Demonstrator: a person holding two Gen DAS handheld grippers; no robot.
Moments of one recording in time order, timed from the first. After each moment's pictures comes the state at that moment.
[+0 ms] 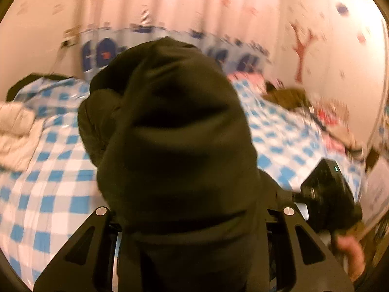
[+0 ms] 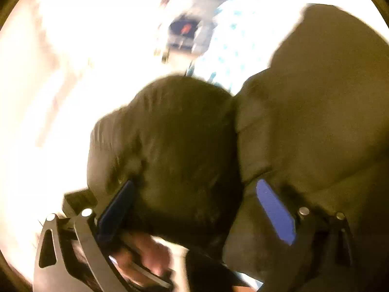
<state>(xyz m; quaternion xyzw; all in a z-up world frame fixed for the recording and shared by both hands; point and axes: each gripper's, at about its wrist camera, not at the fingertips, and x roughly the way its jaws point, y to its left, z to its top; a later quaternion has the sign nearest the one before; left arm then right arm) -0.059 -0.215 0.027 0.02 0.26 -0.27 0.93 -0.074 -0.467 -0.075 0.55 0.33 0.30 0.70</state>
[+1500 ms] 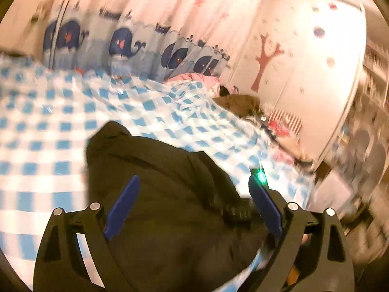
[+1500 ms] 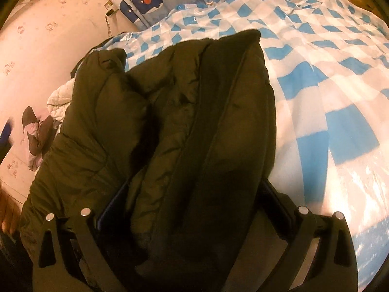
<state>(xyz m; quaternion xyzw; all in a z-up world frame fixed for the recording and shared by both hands) -0.035 -0.223 0.050 -0.10 0.29 -0.40 0.86 -0.081 -0.530 -0.069 0.16 0.47 0.12 0.86</state>
